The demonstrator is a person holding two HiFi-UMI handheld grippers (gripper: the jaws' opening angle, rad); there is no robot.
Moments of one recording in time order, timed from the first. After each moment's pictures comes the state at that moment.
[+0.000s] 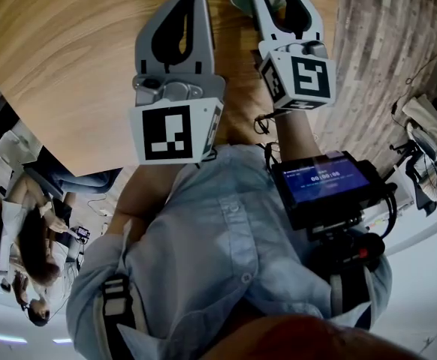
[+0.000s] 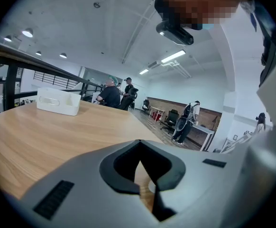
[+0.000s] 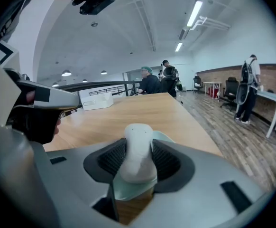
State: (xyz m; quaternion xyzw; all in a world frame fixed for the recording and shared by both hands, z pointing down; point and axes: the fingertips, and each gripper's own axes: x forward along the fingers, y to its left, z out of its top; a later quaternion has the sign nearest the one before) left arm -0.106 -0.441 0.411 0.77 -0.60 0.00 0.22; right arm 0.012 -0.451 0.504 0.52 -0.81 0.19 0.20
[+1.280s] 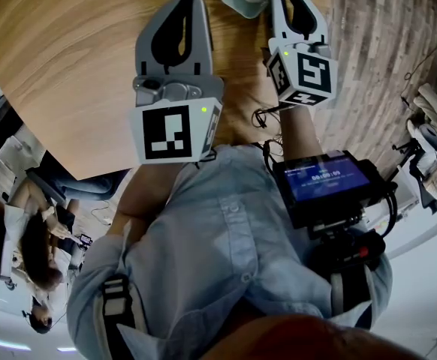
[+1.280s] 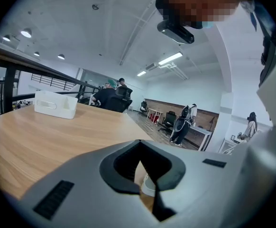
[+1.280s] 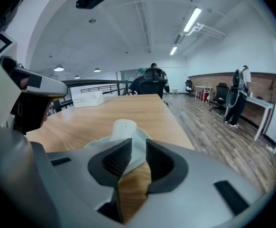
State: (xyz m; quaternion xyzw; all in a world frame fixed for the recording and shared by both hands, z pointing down) left arm -0.104 -0.425 0.374 0.78 -0.59 -0.01 0.20; right arm 0.050 -0.440 0.483 0.56 -0.78 0.16 0.21
